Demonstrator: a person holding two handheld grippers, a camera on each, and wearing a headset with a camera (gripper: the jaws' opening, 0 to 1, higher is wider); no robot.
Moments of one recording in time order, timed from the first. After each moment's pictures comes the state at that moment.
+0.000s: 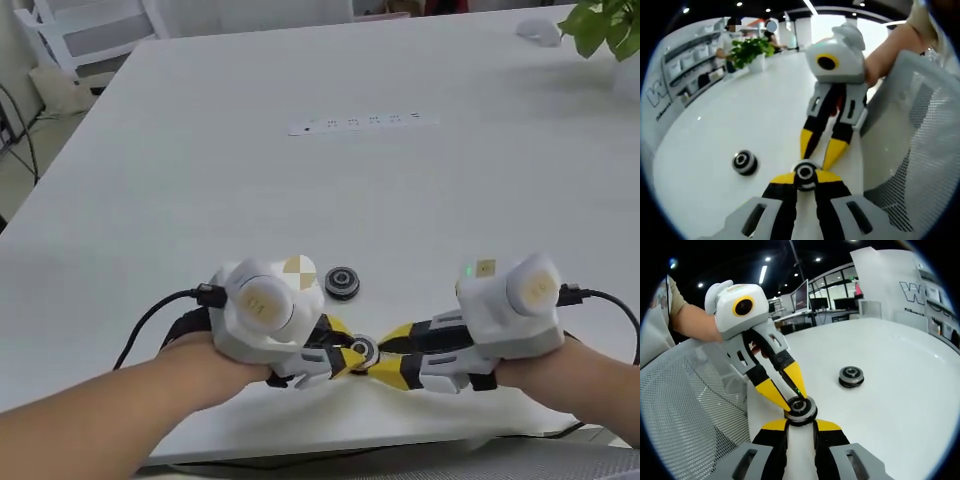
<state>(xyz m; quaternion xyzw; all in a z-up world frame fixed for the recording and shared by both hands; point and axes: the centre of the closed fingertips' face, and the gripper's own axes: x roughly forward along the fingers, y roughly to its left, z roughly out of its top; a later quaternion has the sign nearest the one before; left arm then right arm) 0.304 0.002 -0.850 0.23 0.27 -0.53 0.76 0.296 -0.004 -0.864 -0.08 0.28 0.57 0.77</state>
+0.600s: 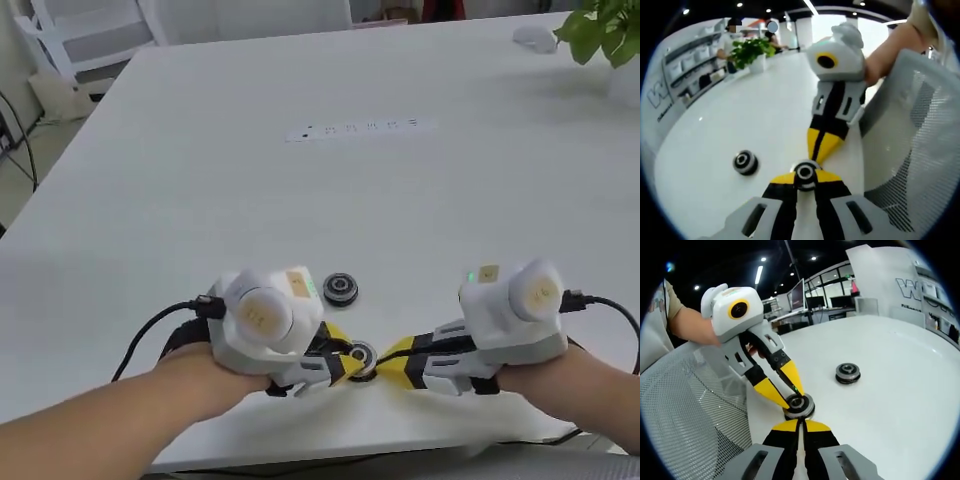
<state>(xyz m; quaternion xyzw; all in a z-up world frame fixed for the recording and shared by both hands) 0.303 0.002 -0.851 0.24 0.27 -0.53 0.77 0.298 -0.009 -0.865 -0.06 0.30 0.56 0.77</state>
